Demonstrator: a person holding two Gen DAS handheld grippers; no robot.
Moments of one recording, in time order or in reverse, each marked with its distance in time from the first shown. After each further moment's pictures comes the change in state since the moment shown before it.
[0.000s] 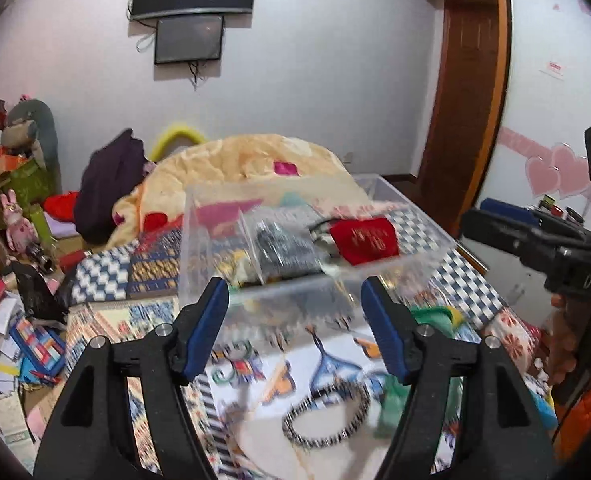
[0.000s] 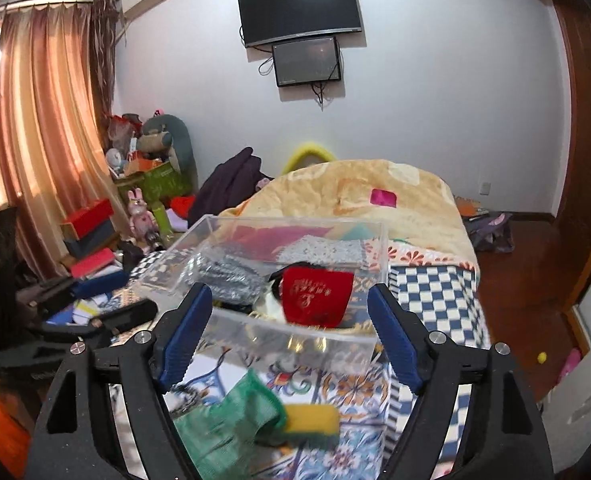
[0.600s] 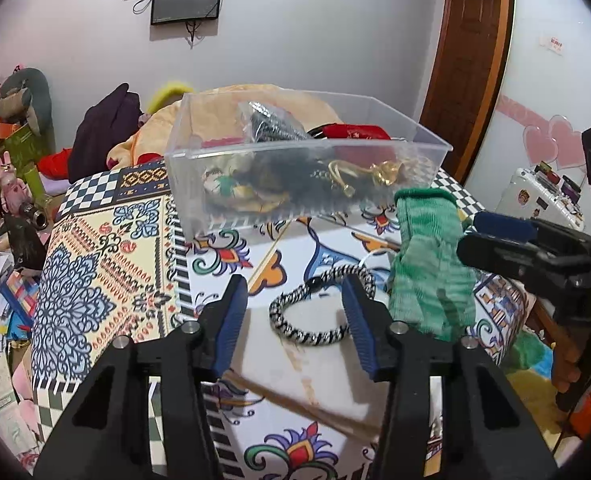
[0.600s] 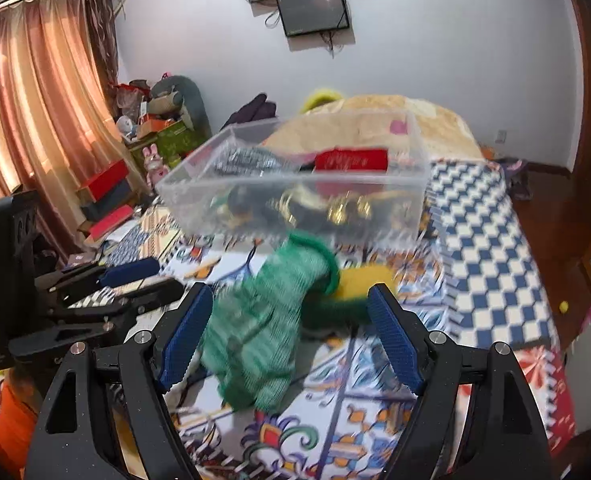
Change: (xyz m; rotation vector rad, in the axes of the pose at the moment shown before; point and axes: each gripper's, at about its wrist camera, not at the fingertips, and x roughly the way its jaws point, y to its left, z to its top) left arm 0.004 -0.004 -0.071 -0.012 0.120 -0.002; right arm 0.015 0.016 -0.077 0.054 0.170 0.072
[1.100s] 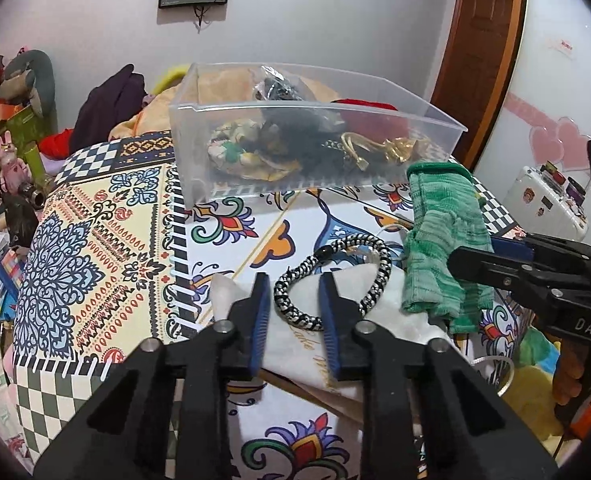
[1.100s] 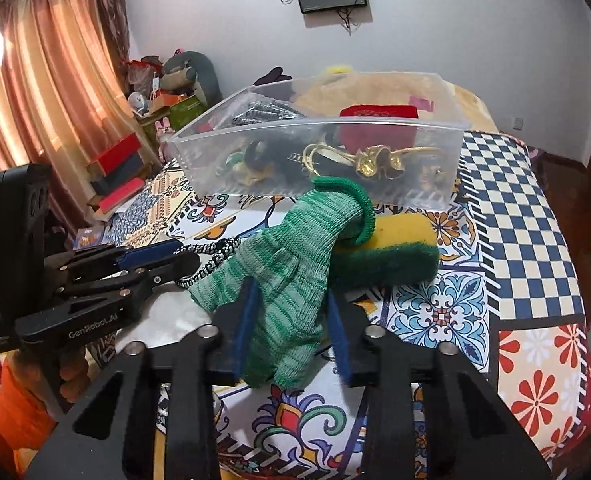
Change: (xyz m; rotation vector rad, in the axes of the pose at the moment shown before) left arm 0.017 0.006 -0.015 -0.039 0.036 0.000; right arm 0.017 0.012 -0.018 -0.043 0.067 0.034
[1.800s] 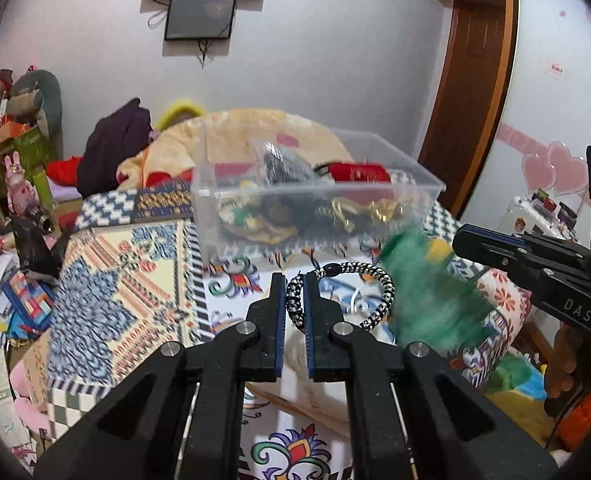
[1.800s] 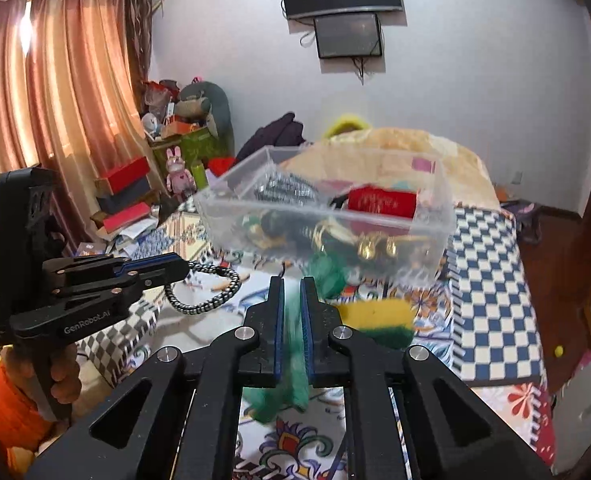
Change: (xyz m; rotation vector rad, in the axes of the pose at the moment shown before) left arm -0.050 -0.001 0.026 -0.009 -0.138 -0.005; right arm -0.038 0.013 0.030 -0.093 -0.157 -0.019
